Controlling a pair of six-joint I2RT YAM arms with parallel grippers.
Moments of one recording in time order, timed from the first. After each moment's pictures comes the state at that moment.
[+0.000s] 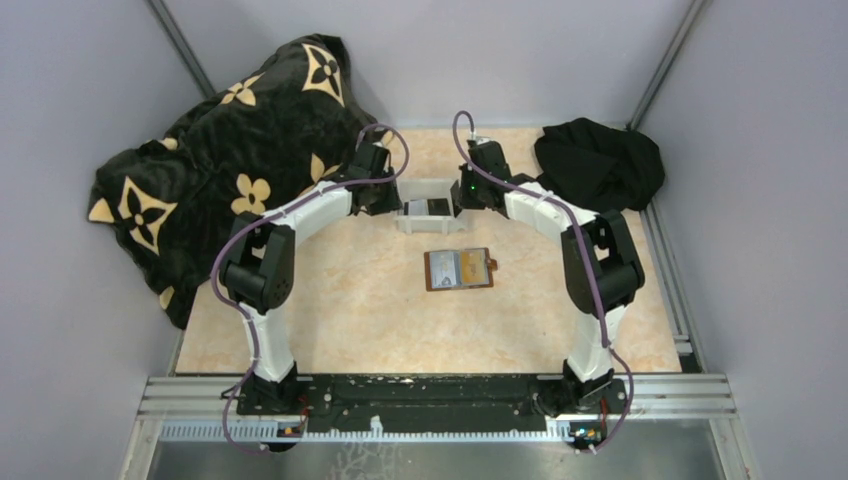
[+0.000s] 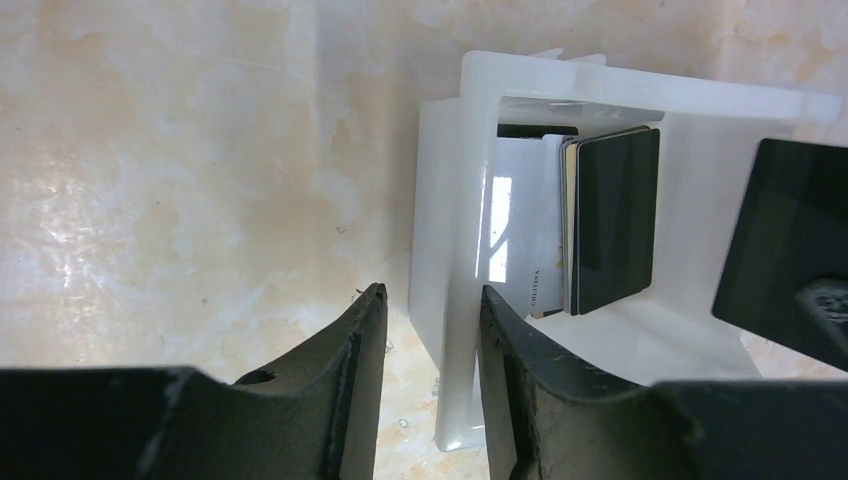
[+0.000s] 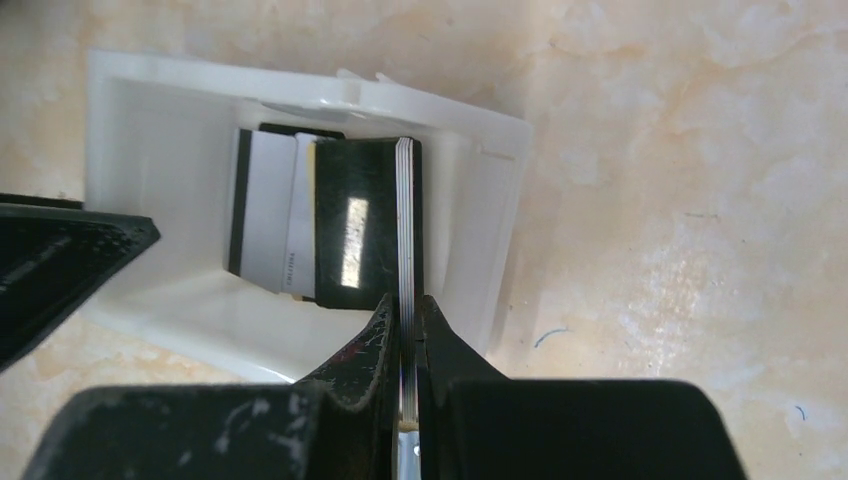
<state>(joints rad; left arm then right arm) -0.45 1.95 1.43 -0.34 -0.06 -0.55 0.45 1.87 1.35 -0.25 0.00 0.40</state>
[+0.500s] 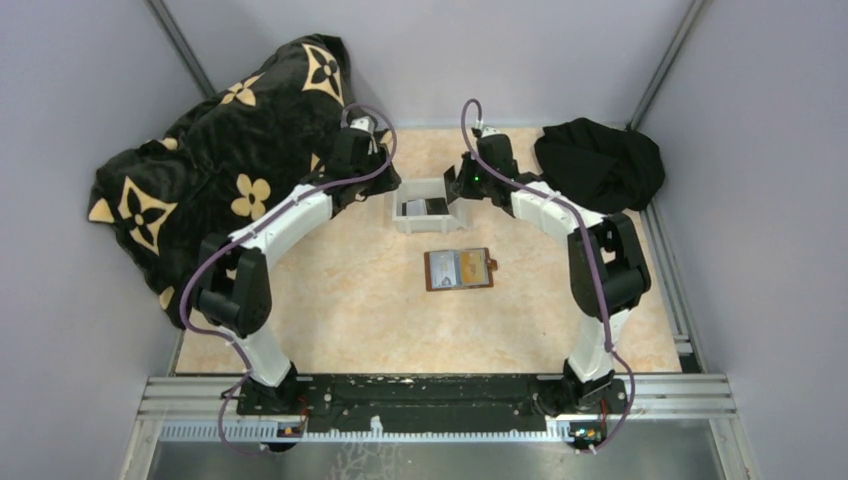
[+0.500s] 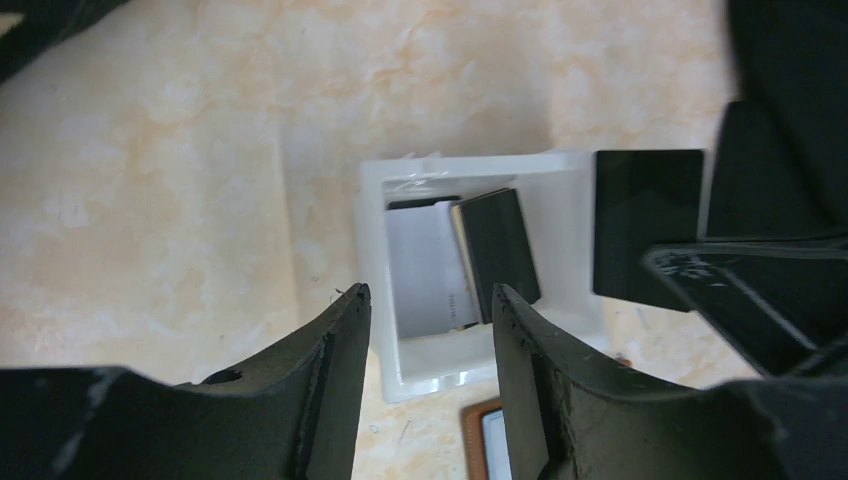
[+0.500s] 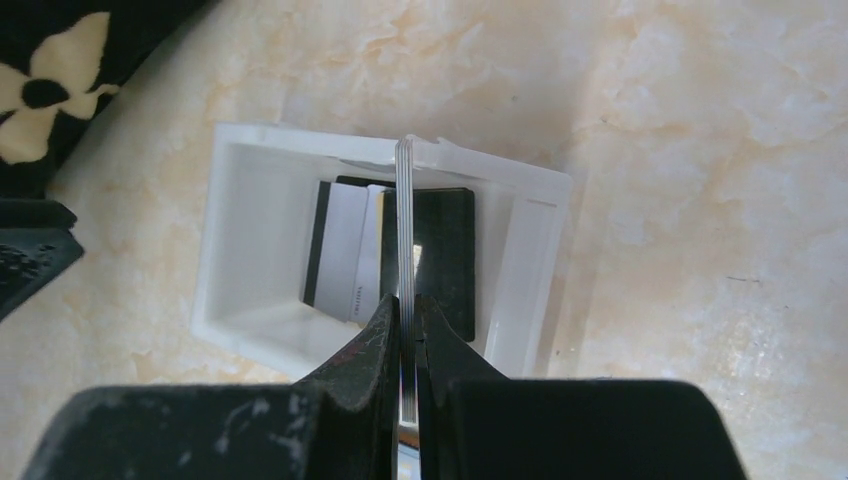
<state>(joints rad) -0.44 1.77 1.37 -0.23 -0.08 -0.50 0.43 1.83 1.35 -0.13 -0.09 0.45</state>
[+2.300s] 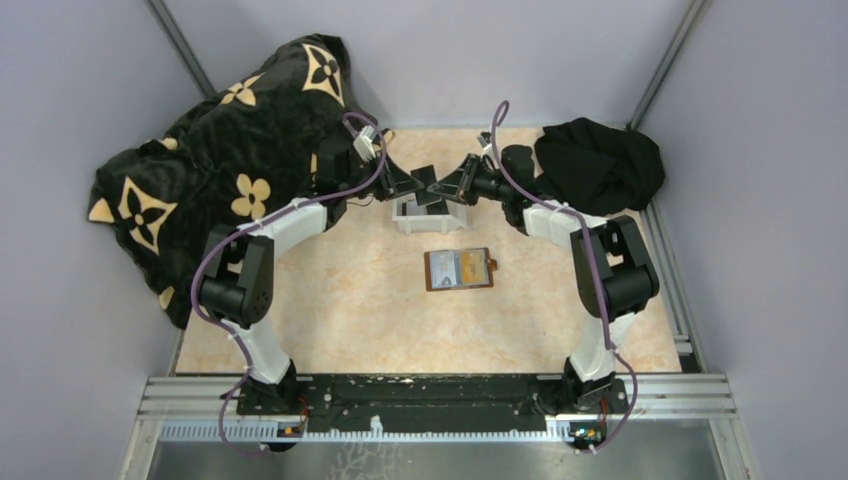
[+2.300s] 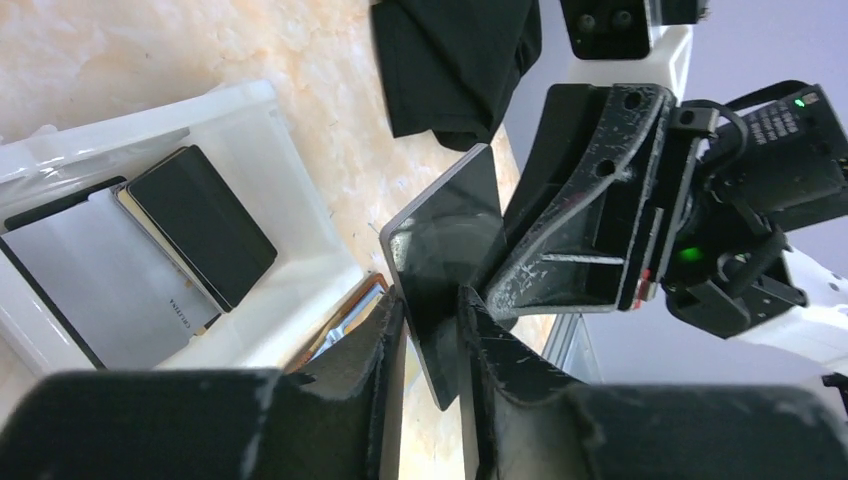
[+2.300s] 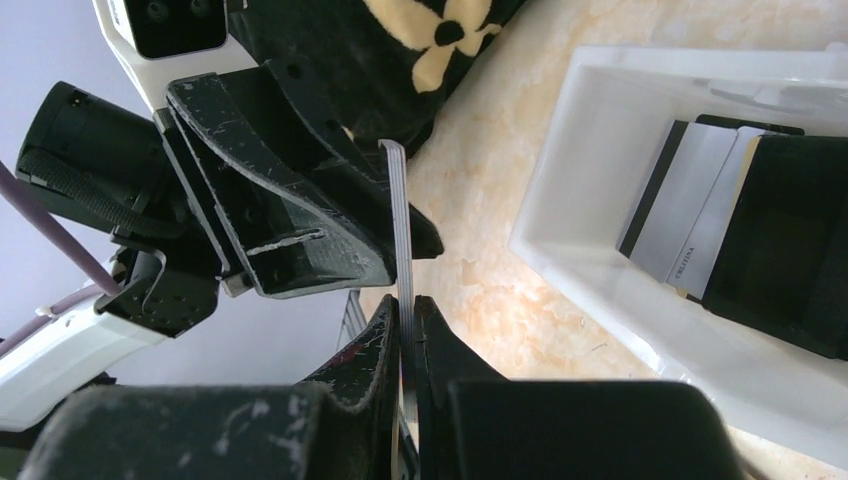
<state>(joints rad) -0.35 1.80 1.18 0.33 0.68 -0.78 0.36 1.80 1.10 0.46 -0.73 0.98</state>
